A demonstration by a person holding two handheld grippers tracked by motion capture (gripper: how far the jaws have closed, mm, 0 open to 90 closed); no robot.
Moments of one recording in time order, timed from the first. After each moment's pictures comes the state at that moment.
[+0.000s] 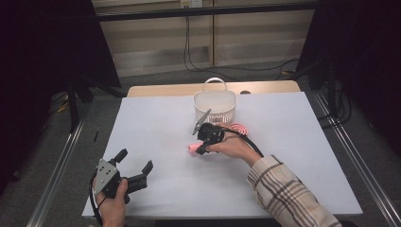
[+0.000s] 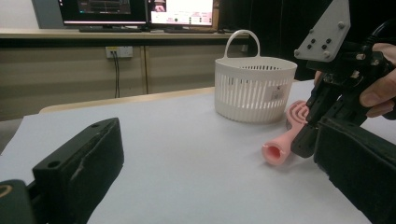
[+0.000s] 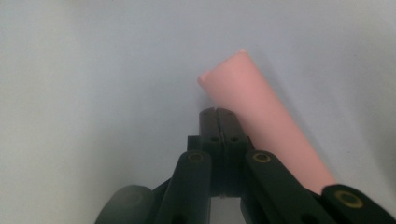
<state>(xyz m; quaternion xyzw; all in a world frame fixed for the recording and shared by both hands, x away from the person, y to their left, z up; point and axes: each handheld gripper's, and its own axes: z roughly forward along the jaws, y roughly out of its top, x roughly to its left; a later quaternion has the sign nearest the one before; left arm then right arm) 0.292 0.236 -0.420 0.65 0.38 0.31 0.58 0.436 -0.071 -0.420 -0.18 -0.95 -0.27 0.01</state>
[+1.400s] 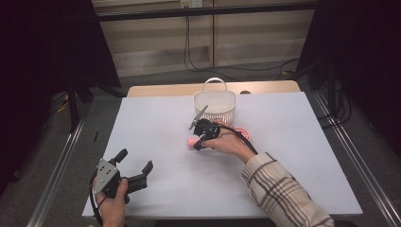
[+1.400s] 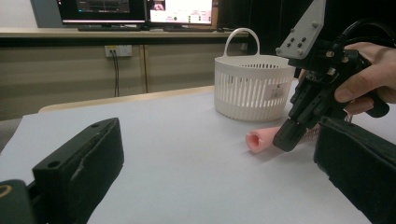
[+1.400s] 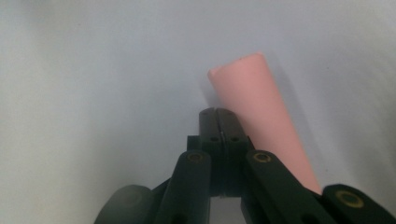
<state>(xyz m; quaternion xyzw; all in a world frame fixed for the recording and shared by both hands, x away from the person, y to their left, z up) 0.292 0.237 -0.420 0.65 0.38 0.31 0.58 0.453 -0.061 -0.423 -0.22 -0.94 -0.27 0.01</state>
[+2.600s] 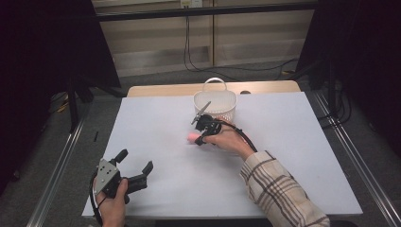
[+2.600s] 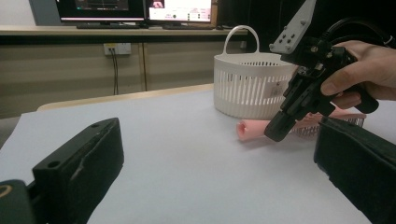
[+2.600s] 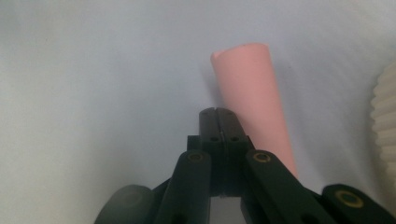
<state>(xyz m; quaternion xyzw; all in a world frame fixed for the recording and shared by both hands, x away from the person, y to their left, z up) 0.293 0.237 -0.421 0.66 0.38 0.31 0.58 0.468 -0.068 -0.426 -0.24 -0.93 -0.28 -0.01</state>
